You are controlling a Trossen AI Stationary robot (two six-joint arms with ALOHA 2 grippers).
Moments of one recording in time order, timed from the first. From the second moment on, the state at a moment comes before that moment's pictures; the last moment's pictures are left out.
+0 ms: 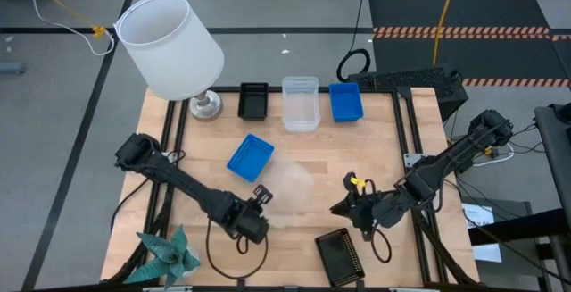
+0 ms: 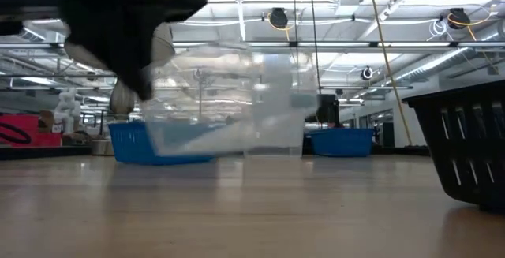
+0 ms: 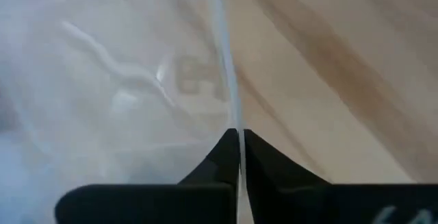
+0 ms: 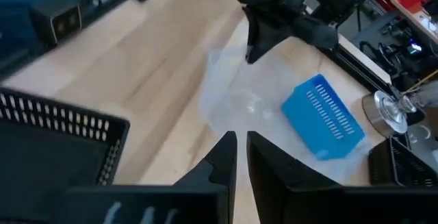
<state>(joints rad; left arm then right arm) -0.51 1.82 1.31 -0.83 -0.34 0.32 0.62 1.21 0.89 -0.32 0.44 -0.20</state>
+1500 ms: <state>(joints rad) -0.24 1.81 1.56 -0.65 -0.63 0.16 0.48 1.55 1.26 -0.55 1.00 -0.23</state>
